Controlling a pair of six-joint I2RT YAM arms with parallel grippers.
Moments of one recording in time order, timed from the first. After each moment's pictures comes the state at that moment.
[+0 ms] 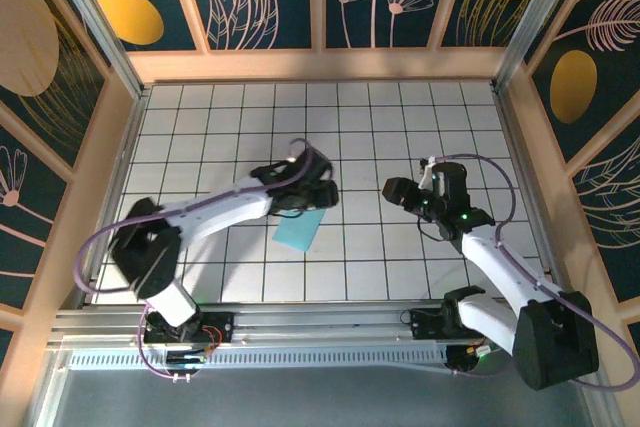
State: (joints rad) left arm -0.83 1.61 1.12 -0.46 -0.03 -0.92; right arm 0.28 1.03 0.52 -0.14 -0.36 0.66
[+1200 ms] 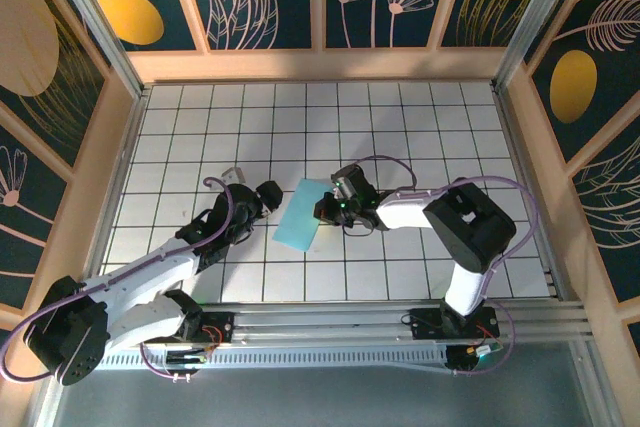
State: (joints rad) left arm -0.67 1.07 0.49 0.02 -0.24 -1.05; right arm 0.76 1.79 0.81 0.15 -0.33 0.95
